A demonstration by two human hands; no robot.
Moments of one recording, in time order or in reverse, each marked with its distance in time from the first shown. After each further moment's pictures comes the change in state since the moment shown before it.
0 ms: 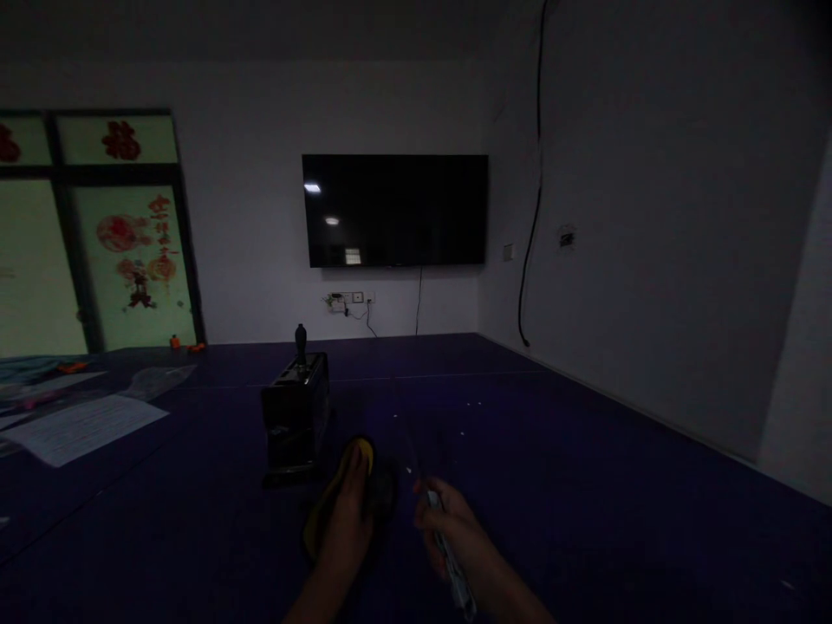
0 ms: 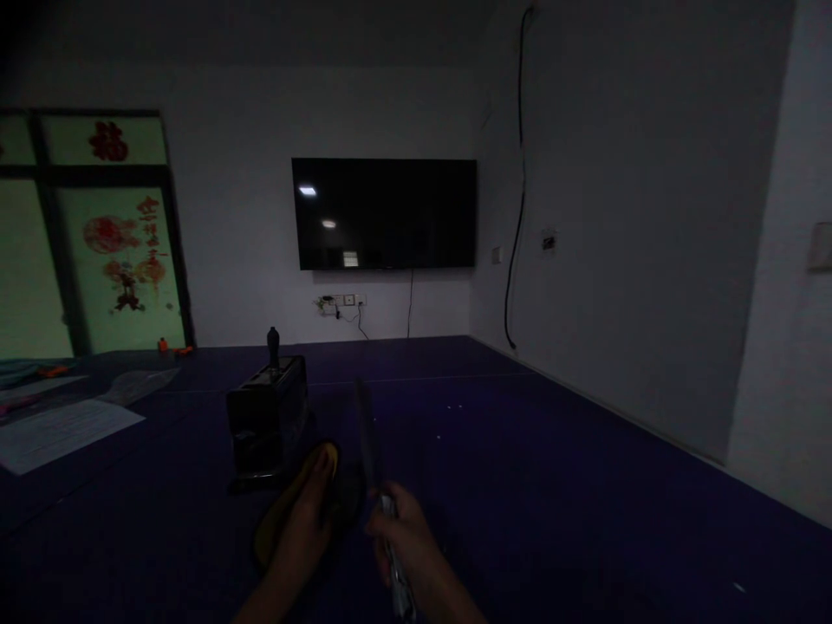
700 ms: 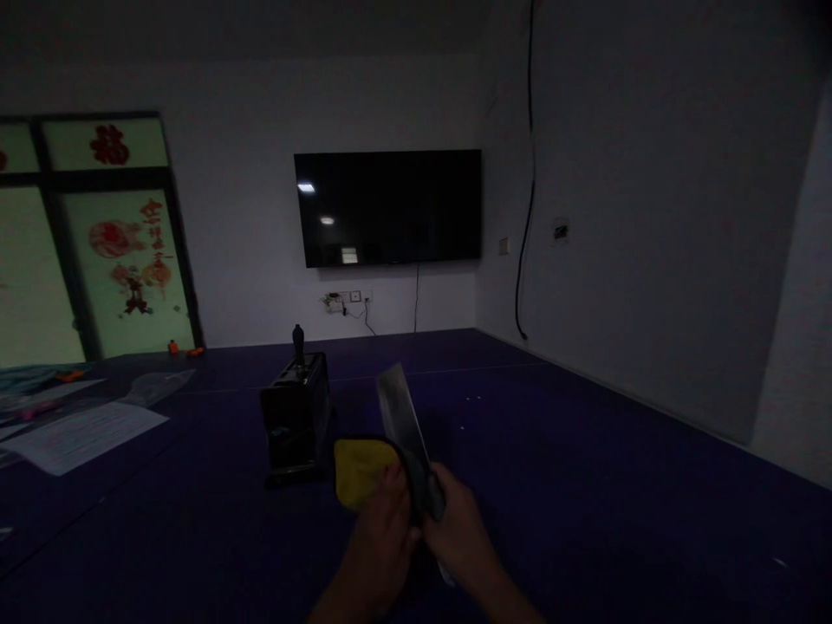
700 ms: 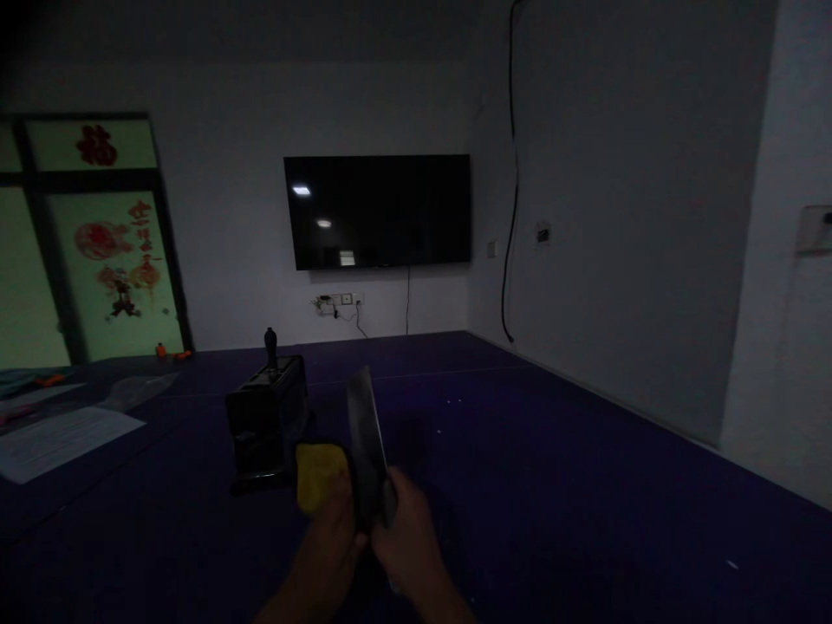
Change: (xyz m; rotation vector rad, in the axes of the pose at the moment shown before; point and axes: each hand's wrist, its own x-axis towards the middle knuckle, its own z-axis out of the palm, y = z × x) left_hand -0.025 0.029 0.000 0.195 -0.179 0.521; right_hand 0.001 0.001 -0.002 -0.572 0.196 -0.504
